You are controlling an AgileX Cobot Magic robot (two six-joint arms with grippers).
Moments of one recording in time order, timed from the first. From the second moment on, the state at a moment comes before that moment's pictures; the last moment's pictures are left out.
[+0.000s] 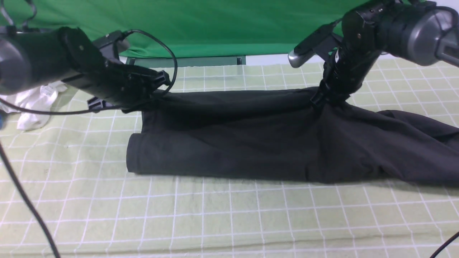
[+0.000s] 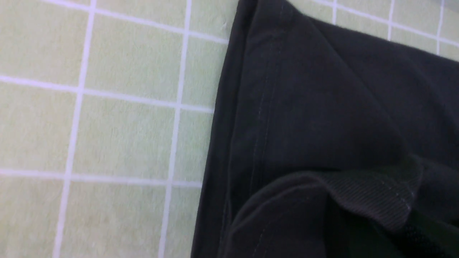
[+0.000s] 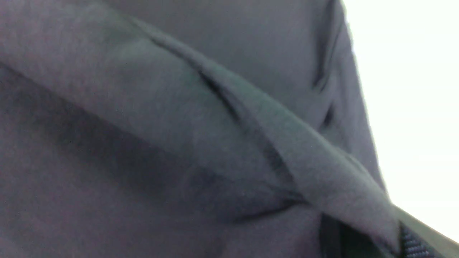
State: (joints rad) right arm 0.38 2.13 -1.76 -0.12 0.86 -0.22; left arm -0.08 1.88 -1.31 -0.37 0.51 -0.07
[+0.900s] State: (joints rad) right arm 0.35 2.28 -1.83 -0.12 0.73 -0.22; left arm 0.00 2.11 -1.44 -0.54 0.42 0.09
